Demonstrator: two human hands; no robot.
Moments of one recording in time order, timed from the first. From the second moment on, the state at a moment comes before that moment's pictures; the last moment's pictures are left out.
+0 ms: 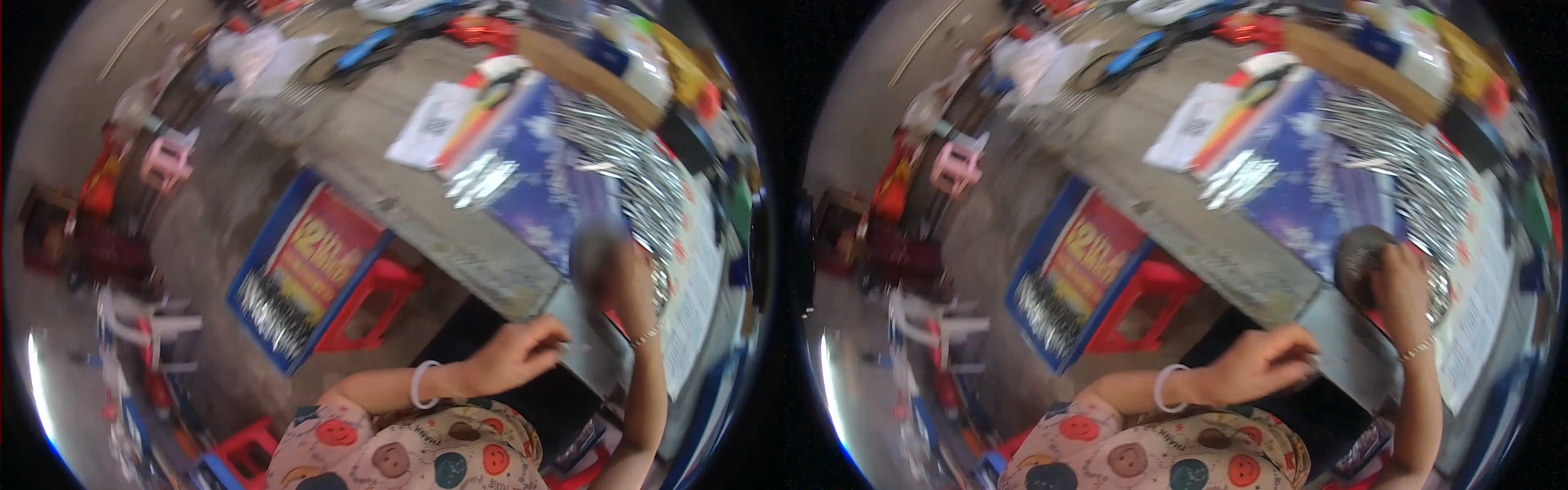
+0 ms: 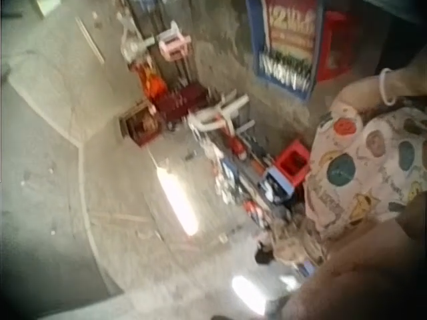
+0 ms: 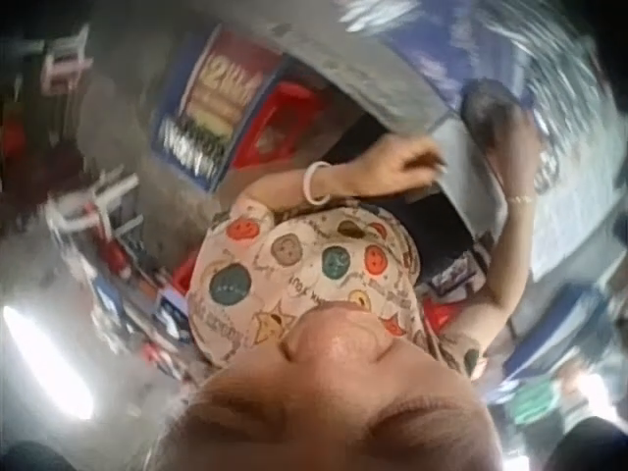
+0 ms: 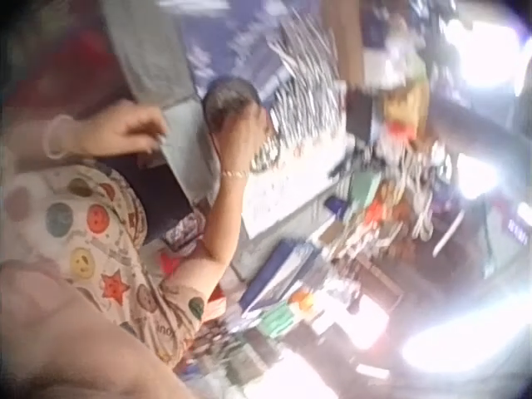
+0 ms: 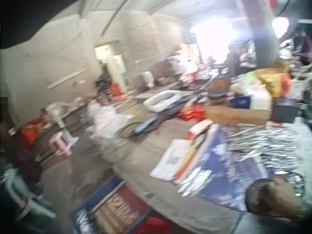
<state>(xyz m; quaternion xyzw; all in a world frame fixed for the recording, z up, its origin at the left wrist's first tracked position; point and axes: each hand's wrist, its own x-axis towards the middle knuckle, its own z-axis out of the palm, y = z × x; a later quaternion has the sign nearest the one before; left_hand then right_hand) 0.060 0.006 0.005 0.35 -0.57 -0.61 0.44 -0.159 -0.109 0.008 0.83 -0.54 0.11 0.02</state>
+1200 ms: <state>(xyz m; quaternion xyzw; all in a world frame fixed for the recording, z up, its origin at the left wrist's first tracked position) 0.055 0.038 -0.009 0.34 -0.54 -0.68 0.36 -0.182 -0.097 0.026 0.66 -0.52 0.34 -0.41</state>
